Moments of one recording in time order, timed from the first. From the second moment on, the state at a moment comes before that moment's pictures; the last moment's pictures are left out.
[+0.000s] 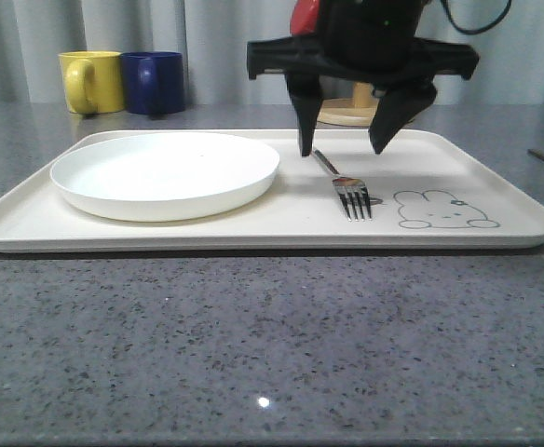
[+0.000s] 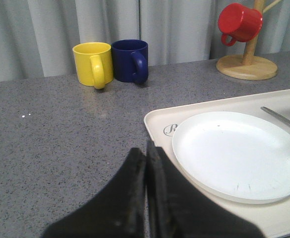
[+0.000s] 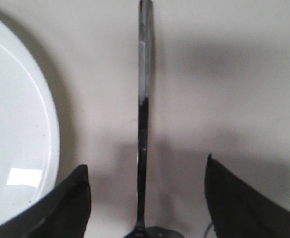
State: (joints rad) left arm -0.19 0.46 -0.46 -0.30 0.27 0.25; right arm 0.59 1.77 -1.47 -0.22 0.85 0.62
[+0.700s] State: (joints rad) left arm -0.19 0.46 -0.46 -0.30 0.27 0.25; right arm 0.14 1.57 -1.26 -0.13 0.90 0.29
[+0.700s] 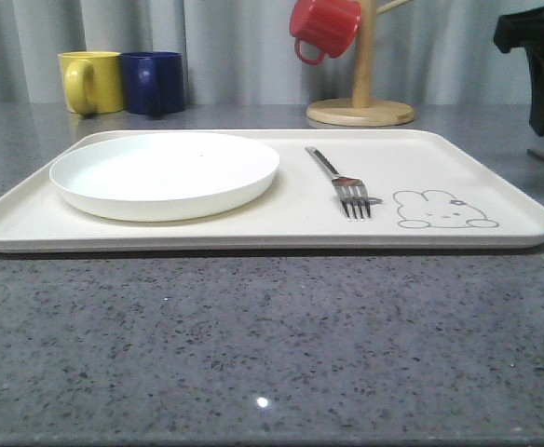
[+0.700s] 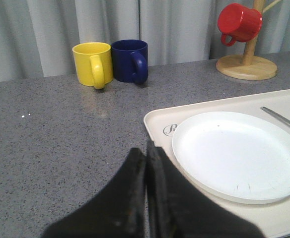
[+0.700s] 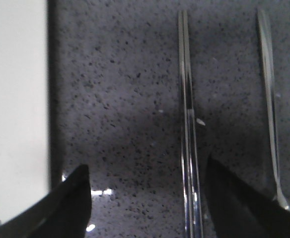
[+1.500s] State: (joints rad) left arm -0.19 0.46 -0.46 -0.30 0.27 0.25; right arm 0.02 1.68 -1.23 0.00 0.84 0.12
